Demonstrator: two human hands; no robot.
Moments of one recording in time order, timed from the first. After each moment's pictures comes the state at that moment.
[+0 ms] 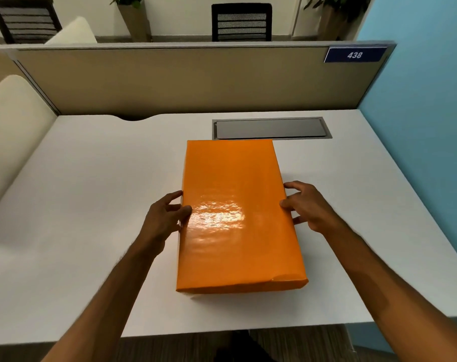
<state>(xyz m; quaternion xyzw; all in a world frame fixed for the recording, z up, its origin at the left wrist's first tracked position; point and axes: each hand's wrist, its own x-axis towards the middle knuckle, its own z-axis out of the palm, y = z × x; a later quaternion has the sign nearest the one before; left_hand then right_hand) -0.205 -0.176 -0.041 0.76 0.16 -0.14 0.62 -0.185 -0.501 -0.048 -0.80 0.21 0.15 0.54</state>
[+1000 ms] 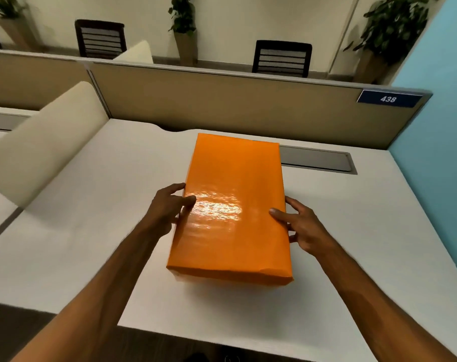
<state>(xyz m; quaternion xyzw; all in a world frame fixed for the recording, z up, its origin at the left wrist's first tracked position) -0.197 -0.154 -0.002 0.72 0.22 -0.08 0.65 -0.189 -0.463 -0.033 -0.72 0.13 0.19 0.65</state>
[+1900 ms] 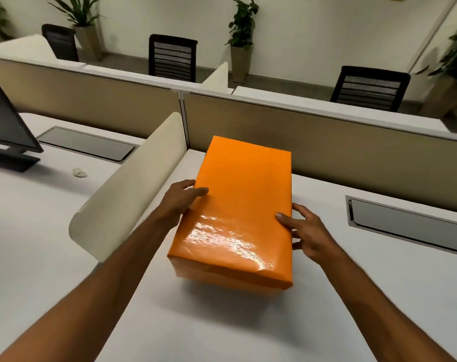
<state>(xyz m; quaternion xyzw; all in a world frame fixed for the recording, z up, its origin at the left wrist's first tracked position) -0.007 0.192 -0.001 0.74 0.25 -0.04 0.63 0.021 -0.116 -0.034 -0.71 0.09 0.23 0.66</state>
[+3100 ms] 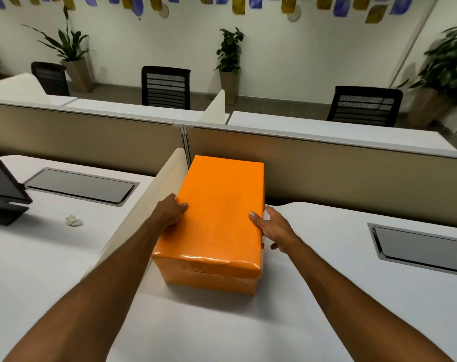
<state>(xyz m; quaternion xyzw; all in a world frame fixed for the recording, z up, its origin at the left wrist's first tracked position) 0.118 0.320 -0.021 0.89 0.23 -0.10 0.39 0.137 0.038 -0.050 -0.83 0.05 0.19 0.53</state>
